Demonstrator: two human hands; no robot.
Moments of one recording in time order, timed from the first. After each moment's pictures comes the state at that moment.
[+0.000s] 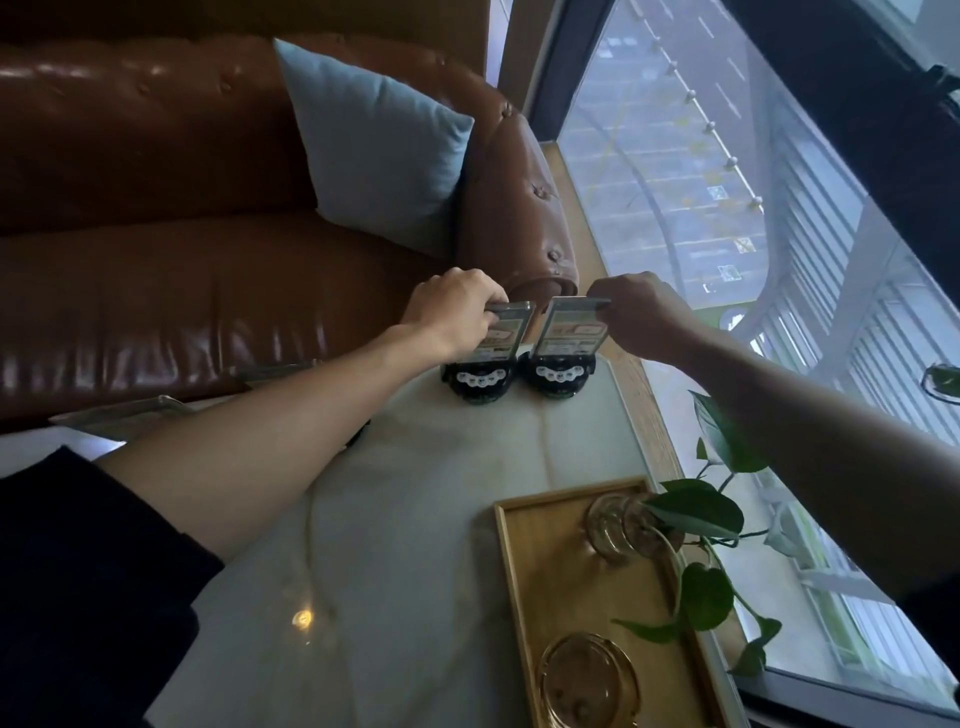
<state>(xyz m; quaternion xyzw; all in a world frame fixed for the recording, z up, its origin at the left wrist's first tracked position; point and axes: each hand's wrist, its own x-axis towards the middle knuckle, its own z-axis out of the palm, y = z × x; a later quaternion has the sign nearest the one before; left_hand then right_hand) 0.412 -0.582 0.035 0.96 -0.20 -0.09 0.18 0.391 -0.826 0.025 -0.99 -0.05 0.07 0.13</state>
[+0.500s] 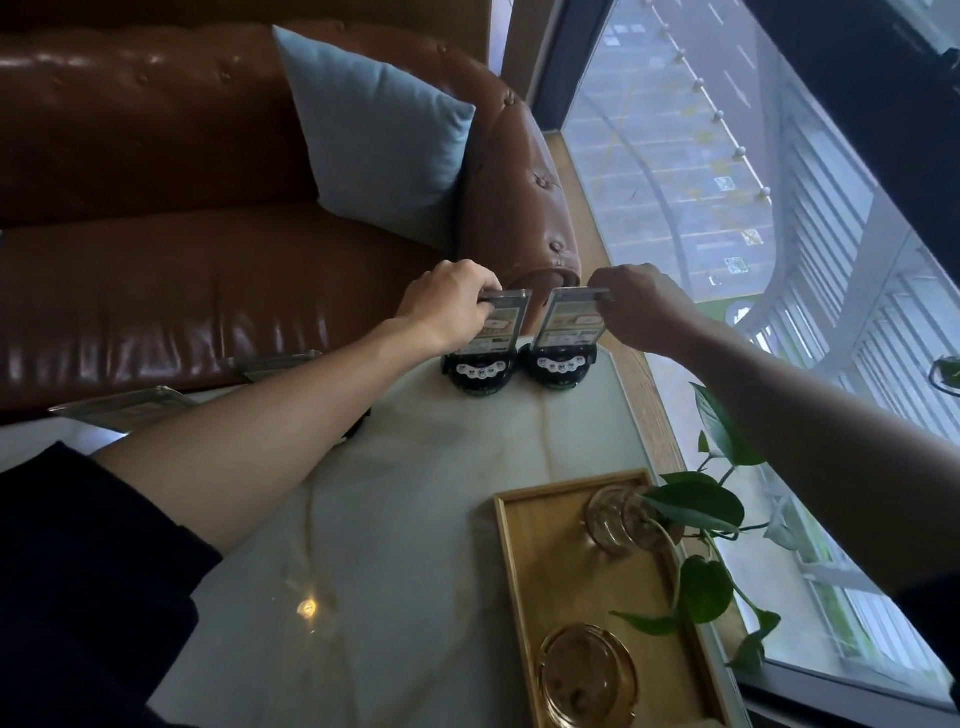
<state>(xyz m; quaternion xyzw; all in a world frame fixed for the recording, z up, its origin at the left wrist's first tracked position) 0.416 -0.580 0.023 0.96 -0.16 -0.10 0.23 0.388 -0.822 0.027 -0.99 -0.02 0.08 0.13</state>
